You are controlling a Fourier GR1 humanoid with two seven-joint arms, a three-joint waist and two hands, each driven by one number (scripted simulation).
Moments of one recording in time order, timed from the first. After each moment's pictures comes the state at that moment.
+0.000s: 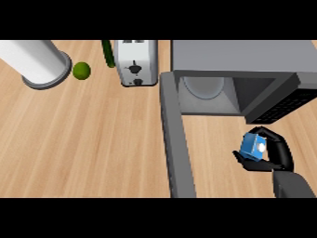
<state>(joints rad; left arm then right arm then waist) 0.55 0.01 0.49 -2.34 0.47 -0.41 0.02 -0.32 -0.20 -0.28 -0.56 0.19 0.08 -1.02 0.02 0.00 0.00</state>
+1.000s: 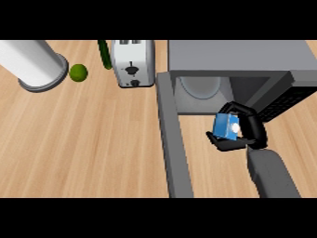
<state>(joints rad) 0.58 0.01 0.56 -2.33 0.51 -0.44 0.04 -0.36 -0.06 -0.14 -0.92 0.16 0.11 -0.76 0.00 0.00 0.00</state>
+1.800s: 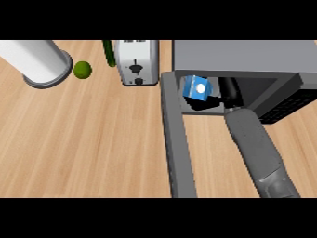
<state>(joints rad) 0.54 0.04 0.62 -2.30 0.58 -0.47 0.06 -0.72 -0.04 -0.12 -0.73 0.32 -0.18 -0.54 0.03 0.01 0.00</state>
